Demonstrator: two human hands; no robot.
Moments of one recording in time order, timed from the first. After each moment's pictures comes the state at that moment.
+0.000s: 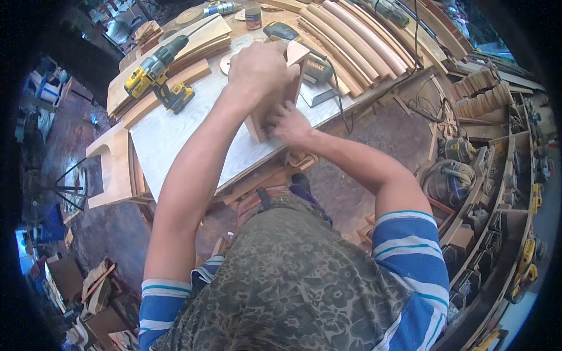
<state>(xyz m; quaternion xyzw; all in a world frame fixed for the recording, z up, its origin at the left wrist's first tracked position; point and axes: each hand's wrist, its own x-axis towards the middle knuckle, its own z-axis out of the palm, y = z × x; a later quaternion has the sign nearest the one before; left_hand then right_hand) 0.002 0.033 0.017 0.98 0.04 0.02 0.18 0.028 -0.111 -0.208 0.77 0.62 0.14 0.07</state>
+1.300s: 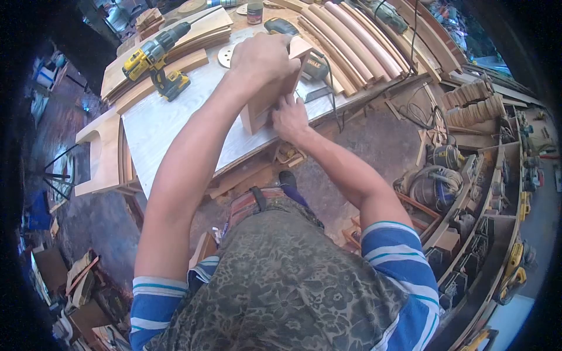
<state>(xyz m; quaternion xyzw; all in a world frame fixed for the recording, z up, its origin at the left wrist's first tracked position) -0.002 0.031 0.008 0.98 0.02 0.05 0.18 0.011 -0.110 -0.201 0.90 0.42 0.07 0.06</state>
